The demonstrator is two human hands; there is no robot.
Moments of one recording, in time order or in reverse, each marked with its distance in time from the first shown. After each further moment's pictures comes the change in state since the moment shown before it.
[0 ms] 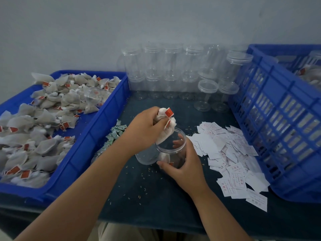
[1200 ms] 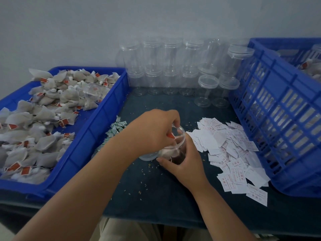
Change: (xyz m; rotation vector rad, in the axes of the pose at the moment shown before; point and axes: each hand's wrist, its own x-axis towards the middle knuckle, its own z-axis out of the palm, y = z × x) left_hand 0.001 0.017 0.001 0.478 -0.276 0.215; right_hand 0.002 0.003 -0.002 -0.007 -0.023 -0.005
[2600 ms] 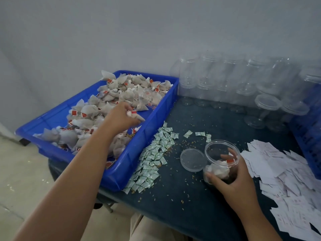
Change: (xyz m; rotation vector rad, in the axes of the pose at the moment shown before) left_hand -0.099 -0.208 -0.041 -0.421 0.464 -0.792; right_hand -0.002 0.005 0.004 -0.083 -0.042 0.009
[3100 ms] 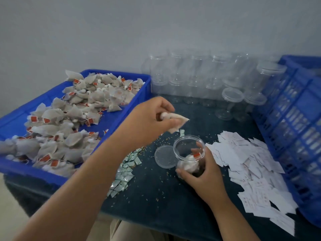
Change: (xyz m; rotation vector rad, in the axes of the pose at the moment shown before) left_hand -0.091 0.131 0.057 -0.139 -0.231 0.543; right_hand -0.001 0.000 0.000 0.007 -0.030 0.007
